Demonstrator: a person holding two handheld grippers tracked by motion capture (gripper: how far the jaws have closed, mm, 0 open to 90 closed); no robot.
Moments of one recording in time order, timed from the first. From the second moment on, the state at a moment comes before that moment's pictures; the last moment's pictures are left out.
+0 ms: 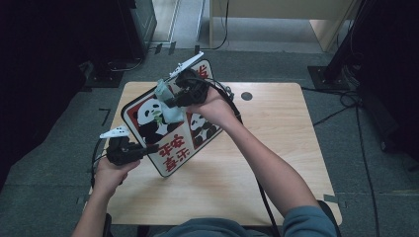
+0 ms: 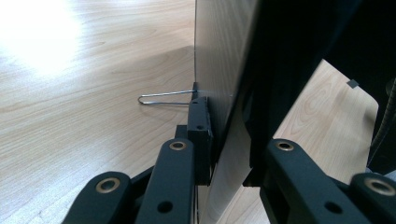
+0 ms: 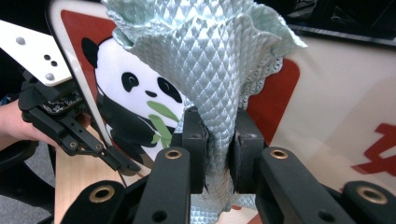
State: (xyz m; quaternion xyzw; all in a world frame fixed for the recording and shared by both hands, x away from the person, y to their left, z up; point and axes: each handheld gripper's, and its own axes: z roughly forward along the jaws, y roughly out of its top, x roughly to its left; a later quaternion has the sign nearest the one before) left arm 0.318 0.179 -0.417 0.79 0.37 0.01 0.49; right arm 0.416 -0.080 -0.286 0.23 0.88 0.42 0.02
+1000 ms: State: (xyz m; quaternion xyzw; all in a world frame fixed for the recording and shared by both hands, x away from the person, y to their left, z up) left arm 0.319 0.179 -0.417 0.79 0.37 0.01 0.49; right arm 0.404 -0.080 -0.331 0.22 0.89 0.41 0.00
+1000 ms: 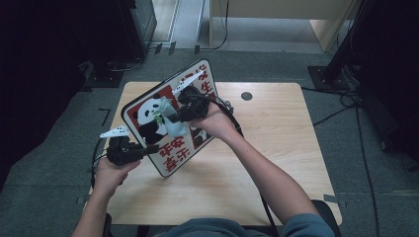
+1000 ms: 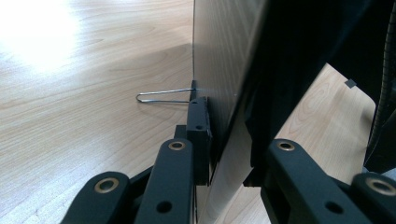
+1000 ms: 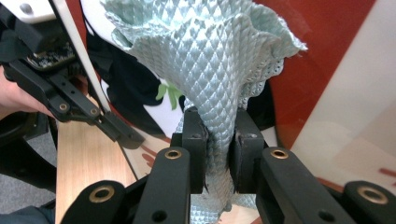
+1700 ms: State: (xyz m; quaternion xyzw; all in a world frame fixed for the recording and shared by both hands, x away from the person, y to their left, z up) left arm 0.319 0.179 -0.417 0.79 0.38 0.01 0.49; right arm 0.393 -0.083 -0.370 0.23 0.89 0.40 -0.03
